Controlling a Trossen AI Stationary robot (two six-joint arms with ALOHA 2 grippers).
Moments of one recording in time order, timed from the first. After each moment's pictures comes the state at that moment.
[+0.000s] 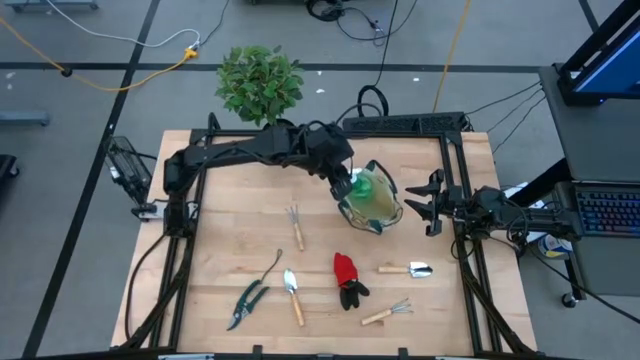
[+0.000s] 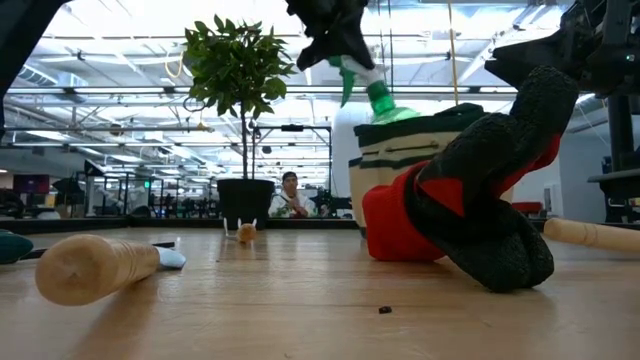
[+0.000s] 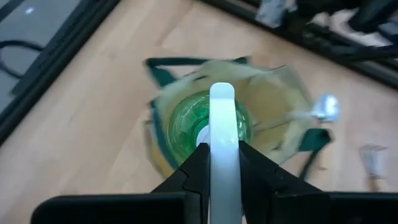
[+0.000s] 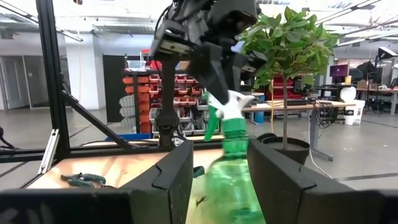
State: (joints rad) left arm 0.19 1.94 1.97 -0.85 0.00 -0.27; right arm -0.06 0.06 0.01 0.26 0.08 0.01
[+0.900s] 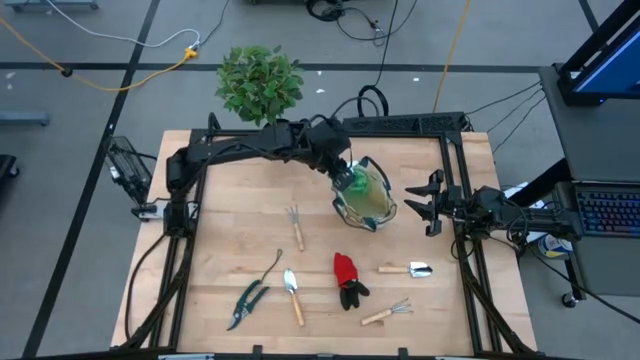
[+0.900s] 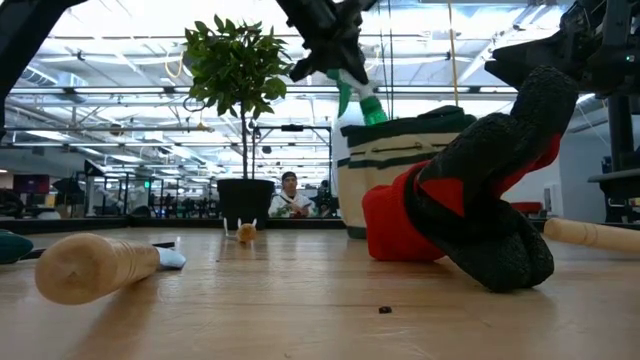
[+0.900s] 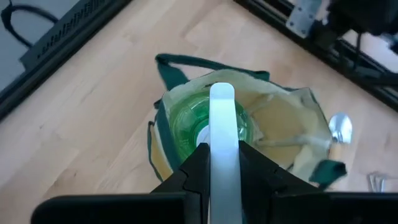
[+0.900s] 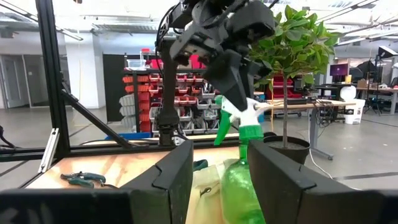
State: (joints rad) left arm 0.23 1.97 1.98 -0.85 0.00 -0.40; right arm -0.06 0.06 0.01 0.26 0.08 0.01
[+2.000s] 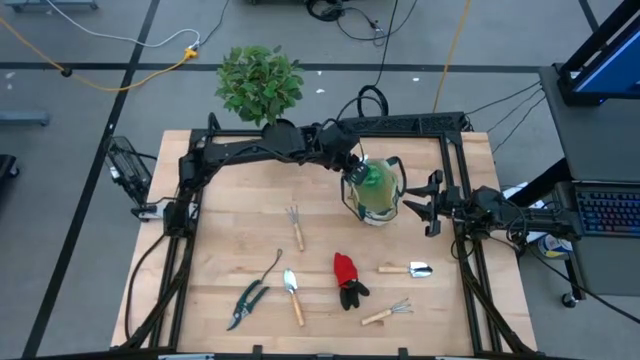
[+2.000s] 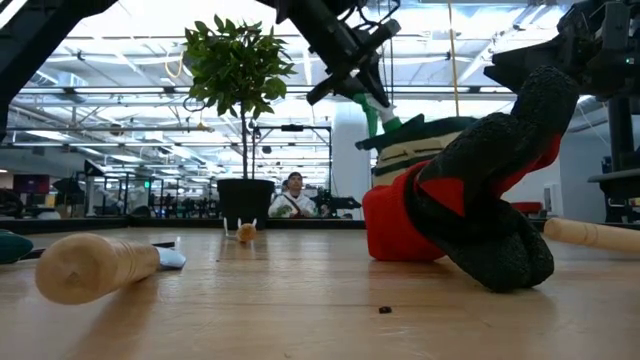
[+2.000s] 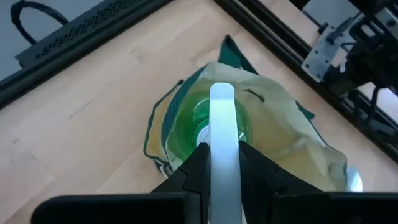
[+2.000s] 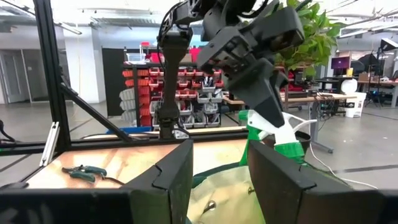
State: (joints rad) left arm 0.25 2.06 1.97 -0.67 -0.05 -0.52; right arm -0.06 0.06 0.01 0.22 0.08 0.02
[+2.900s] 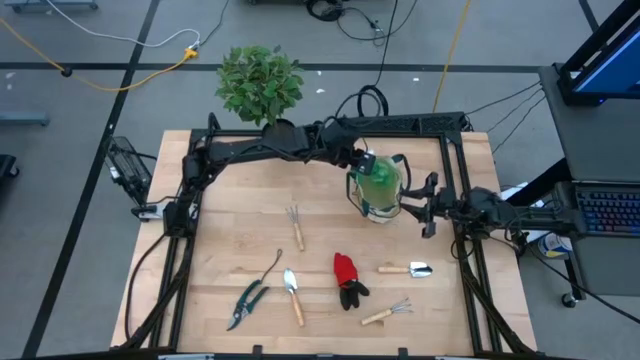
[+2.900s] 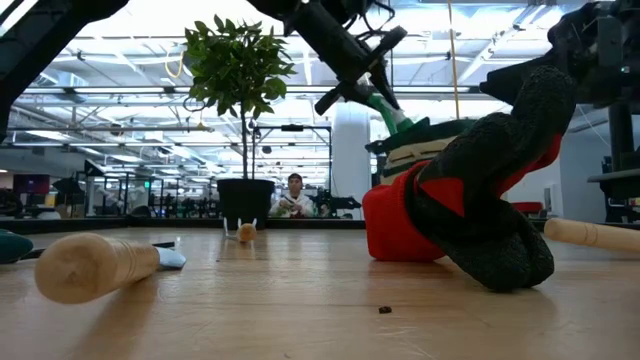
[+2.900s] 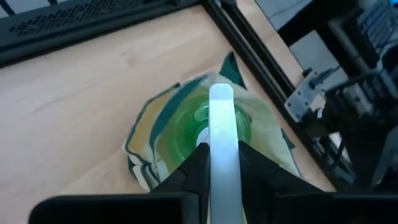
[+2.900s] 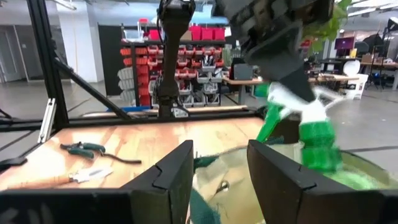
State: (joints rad) left arm 0.27 2.09 1.97 -0.56 -0.03 -0.73; right arm -0.06 0.14 0.02 0.21 0.08 0.01
